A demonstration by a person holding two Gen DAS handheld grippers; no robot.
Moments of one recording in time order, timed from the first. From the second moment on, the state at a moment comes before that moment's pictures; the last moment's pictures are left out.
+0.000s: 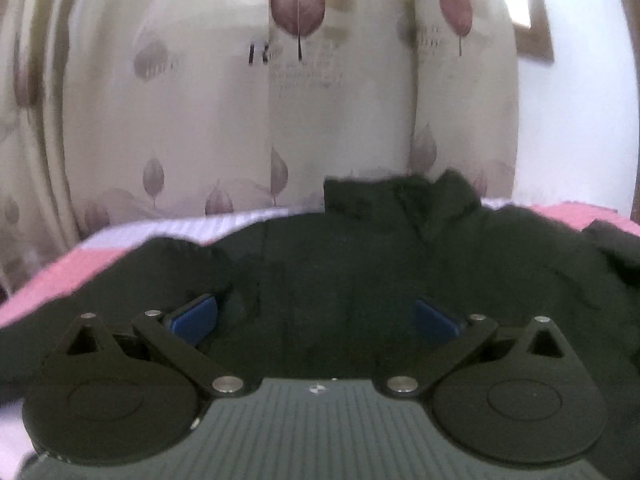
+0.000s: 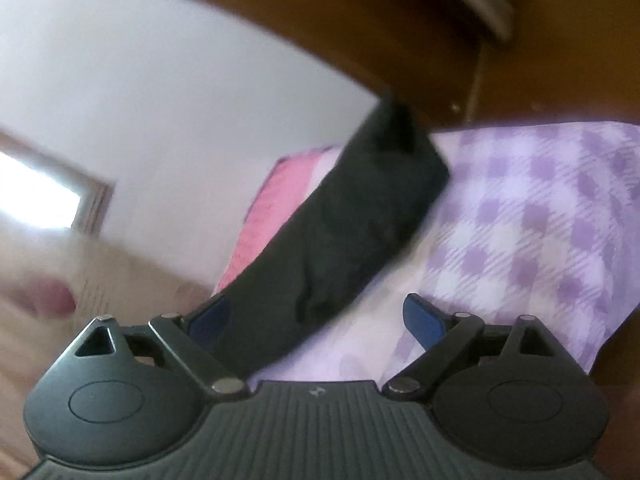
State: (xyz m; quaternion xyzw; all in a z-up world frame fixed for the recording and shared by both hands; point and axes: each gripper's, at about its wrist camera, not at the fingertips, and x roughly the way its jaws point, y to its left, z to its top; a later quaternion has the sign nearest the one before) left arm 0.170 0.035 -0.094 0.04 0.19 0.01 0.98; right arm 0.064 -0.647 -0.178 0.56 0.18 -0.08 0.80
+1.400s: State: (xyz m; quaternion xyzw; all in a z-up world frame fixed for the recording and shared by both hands) left arm 0.181 0.095 -0.114 -0.15 0.26 0.01 0.95; right arm 0.238 -0.536 0.017 0.40 0.10 0.09 0.91
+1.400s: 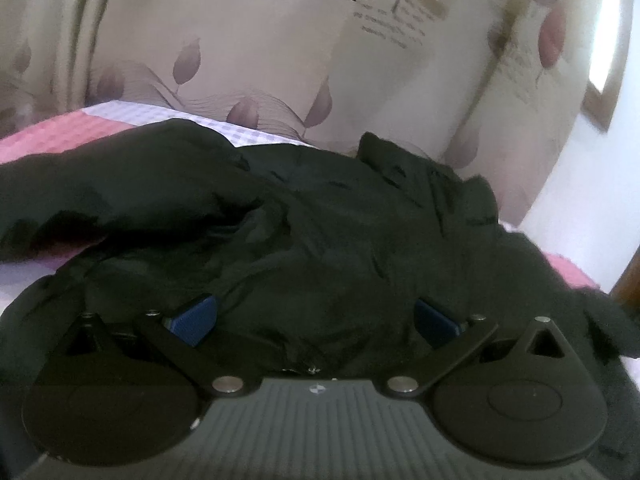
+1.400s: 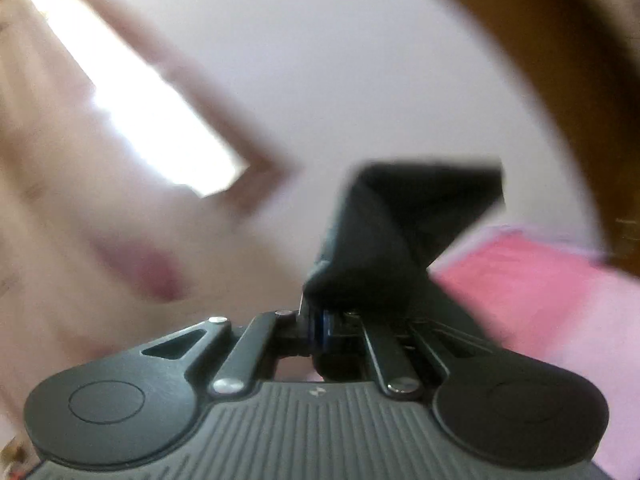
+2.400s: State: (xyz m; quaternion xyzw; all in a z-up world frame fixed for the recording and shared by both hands) left arm 0.169 0.119 -0.113 -0.23 0.22 0.01 0.95; right arm 0.317 -0.145 -0.141 0.16 0.32 0.33 0.87
